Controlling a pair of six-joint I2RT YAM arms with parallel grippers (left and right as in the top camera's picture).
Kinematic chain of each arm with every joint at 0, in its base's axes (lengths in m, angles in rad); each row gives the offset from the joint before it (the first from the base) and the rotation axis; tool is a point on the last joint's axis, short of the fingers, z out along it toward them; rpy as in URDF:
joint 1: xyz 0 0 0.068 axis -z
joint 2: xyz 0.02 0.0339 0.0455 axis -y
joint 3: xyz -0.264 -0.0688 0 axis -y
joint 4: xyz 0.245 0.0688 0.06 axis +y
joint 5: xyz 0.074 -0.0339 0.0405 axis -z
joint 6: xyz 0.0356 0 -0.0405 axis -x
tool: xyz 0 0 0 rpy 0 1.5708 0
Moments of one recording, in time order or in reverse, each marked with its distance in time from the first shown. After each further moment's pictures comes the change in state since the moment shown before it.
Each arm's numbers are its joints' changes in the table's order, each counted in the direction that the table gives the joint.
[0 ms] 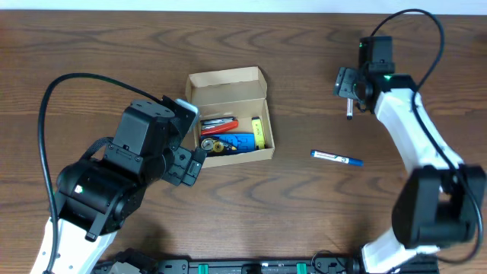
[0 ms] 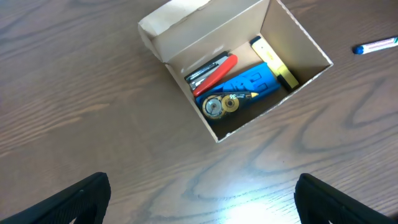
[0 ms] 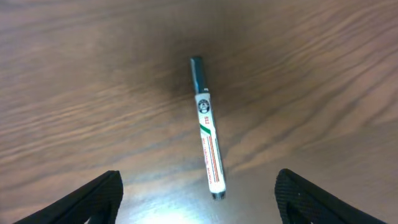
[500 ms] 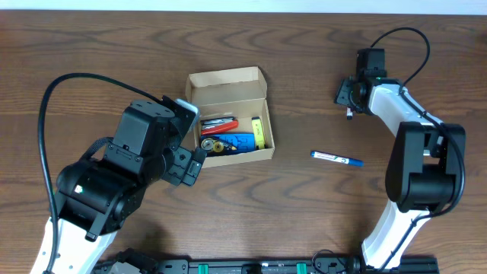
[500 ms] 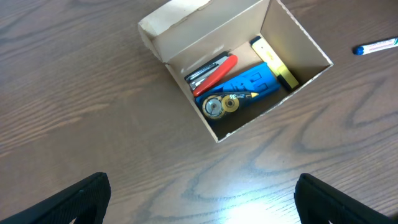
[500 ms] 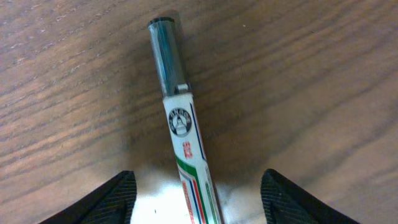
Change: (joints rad) left arm 0.000 0.000 0.000 0.000 0.000 0.000; right arm 0.063 -0.229 -0.005 -0.135 -0.066 -0.025
